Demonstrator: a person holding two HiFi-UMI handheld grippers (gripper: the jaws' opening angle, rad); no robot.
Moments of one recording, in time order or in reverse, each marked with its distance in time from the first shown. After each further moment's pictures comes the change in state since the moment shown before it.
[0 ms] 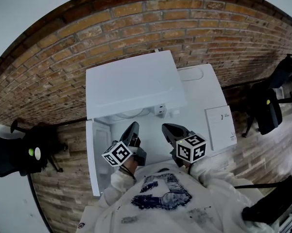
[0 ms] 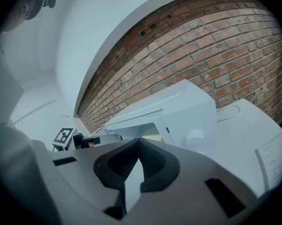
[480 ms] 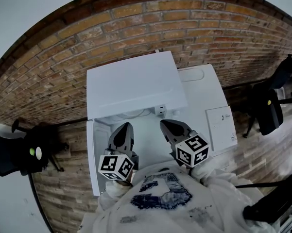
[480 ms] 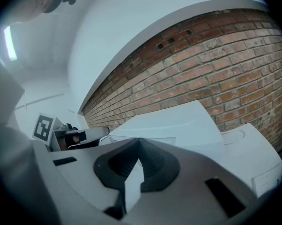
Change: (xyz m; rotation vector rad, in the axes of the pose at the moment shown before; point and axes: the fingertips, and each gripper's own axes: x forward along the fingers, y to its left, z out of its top) left arm -0.038 -0.082 0.059 0.574 -0.094 0.068; right arm -0.012 0.032 0.051 -0.158 -0.083 0.030
